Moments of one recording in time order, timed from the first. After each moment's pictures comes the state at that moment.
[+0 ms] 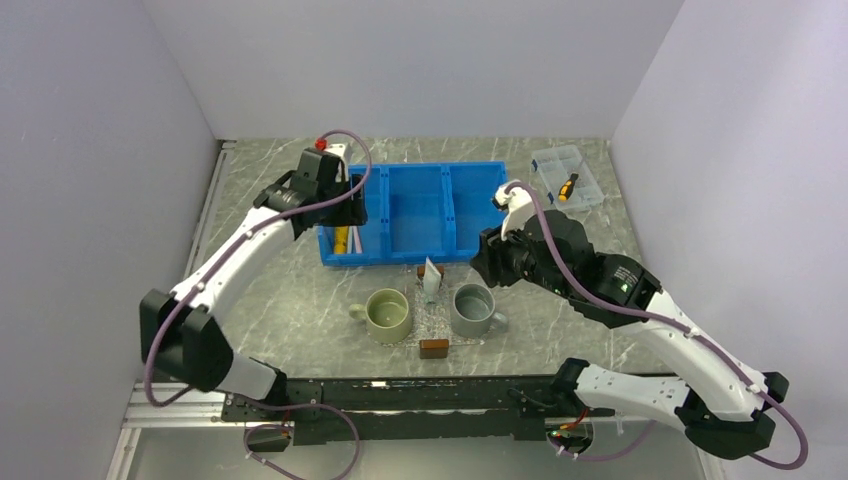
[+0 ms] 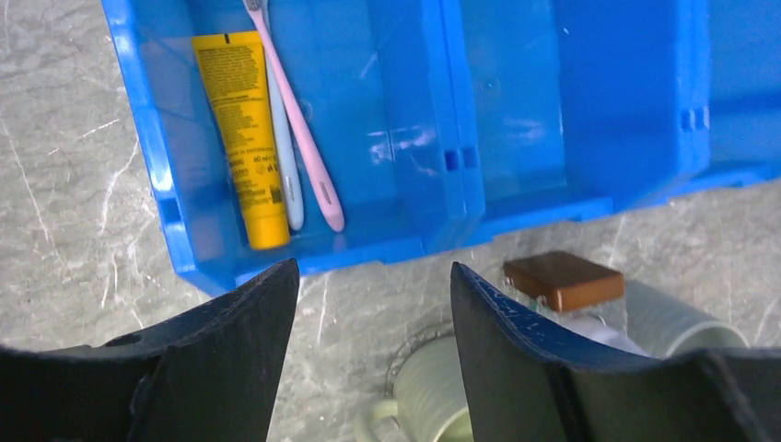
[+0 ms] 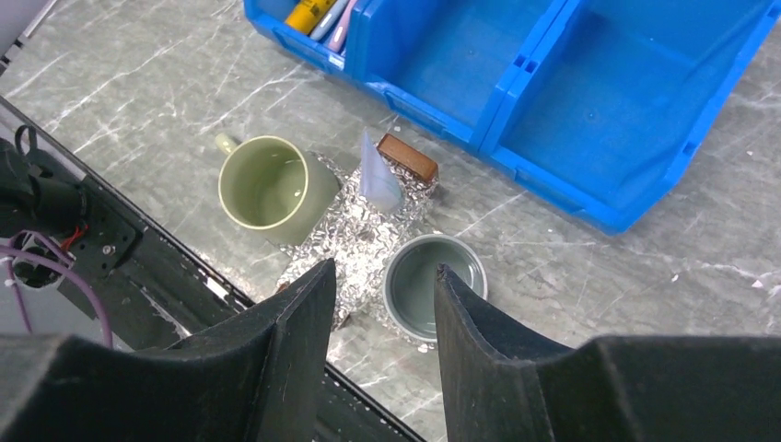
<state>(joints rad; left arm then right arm) -0.42 1.40 1.27 -0.64 -0.02 -0.36 0.90 0.93 1.24 -0.83 0.19 0.26</state>
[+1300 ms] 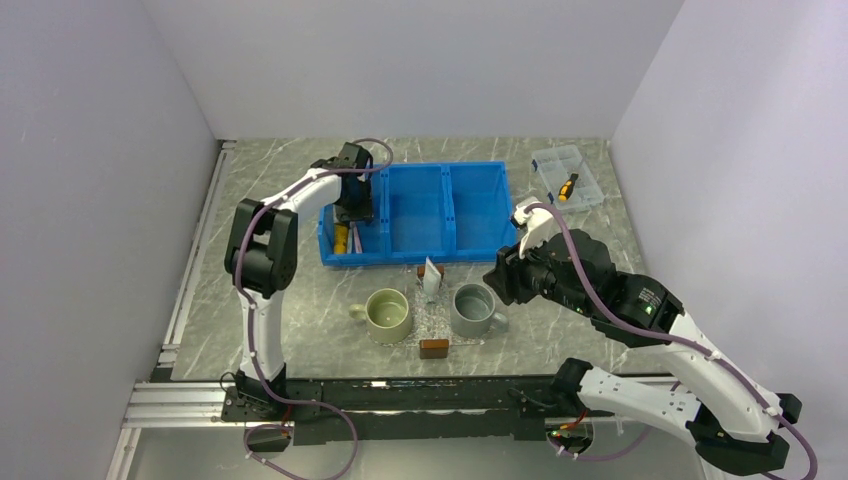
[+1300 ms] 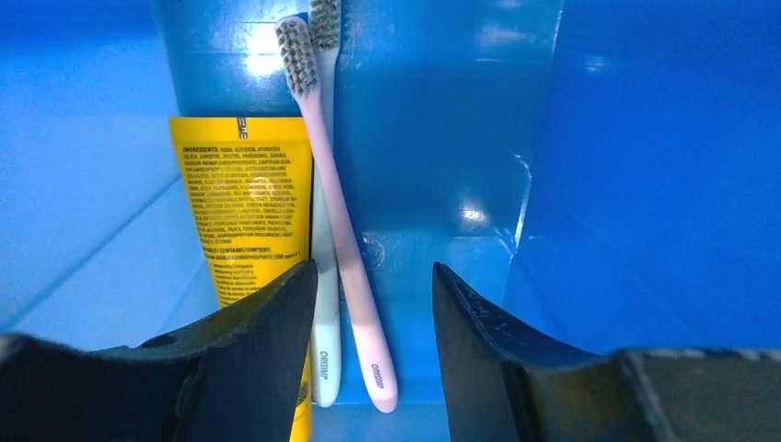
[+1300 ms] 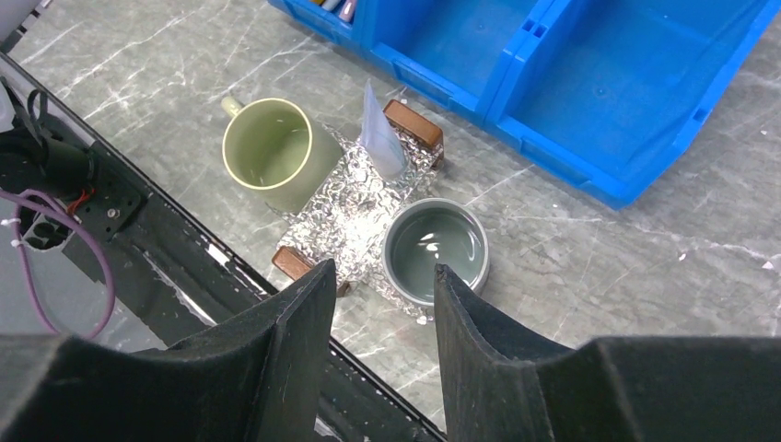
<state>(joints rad) -0.34 2.09 1.63 -0.69 -0.09 -0.41 0.90 0.78 1.15 -0.87 0.14 0.25</state>
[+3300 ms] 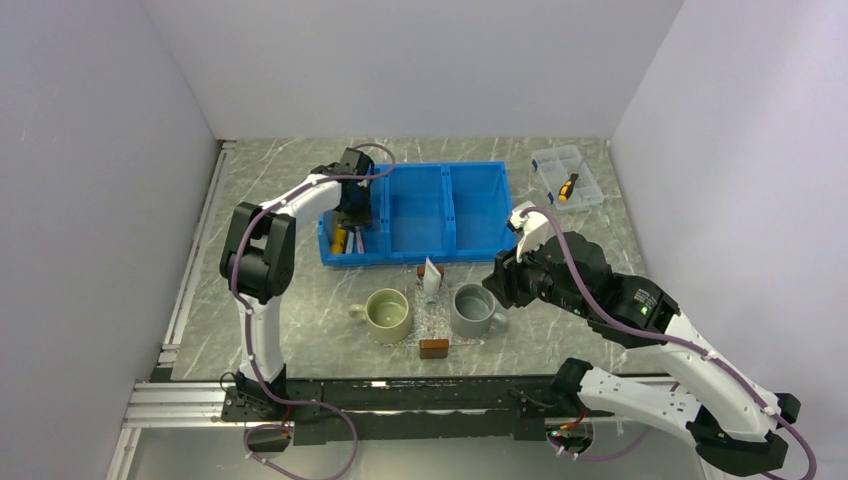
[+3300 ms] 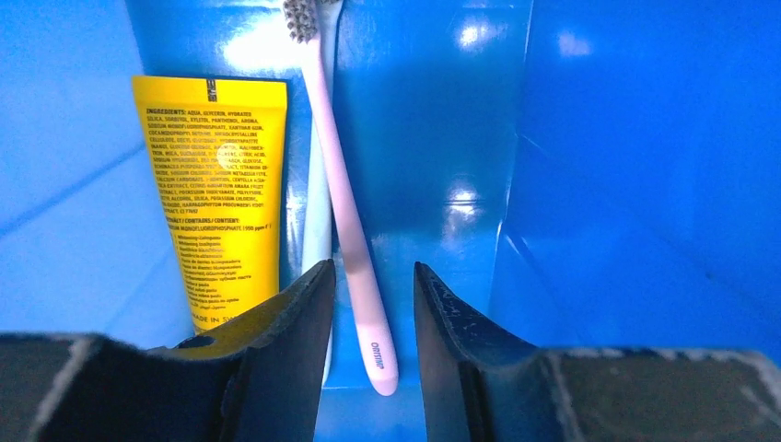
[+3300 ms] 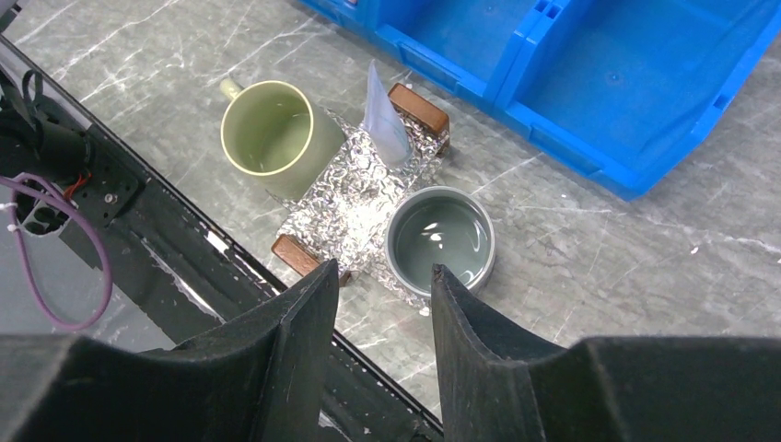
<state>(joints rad) -0.36 2.04 1.55 -0.65 -0.08 -0.41 0.90 0.78 1.12 -0.87 0.12 0.25</state>
